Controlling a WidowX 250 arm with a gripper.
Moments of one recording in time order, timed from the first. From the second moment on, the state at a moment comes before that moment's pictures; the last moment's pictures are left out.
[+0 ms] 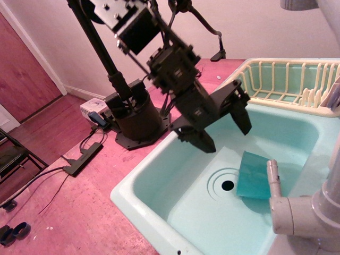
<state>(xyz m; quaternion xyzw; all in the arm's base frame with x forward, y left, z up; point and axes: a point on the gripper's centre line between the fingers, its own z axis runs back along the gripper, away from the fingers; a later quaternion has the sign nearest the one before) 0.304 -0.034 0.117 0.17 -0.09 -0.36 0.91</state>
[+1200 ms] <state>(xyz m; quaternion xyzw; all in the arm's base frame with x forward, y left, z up) 0.352 -0.040 0.098 0.18 -0.15 -0.33 0.92</state>
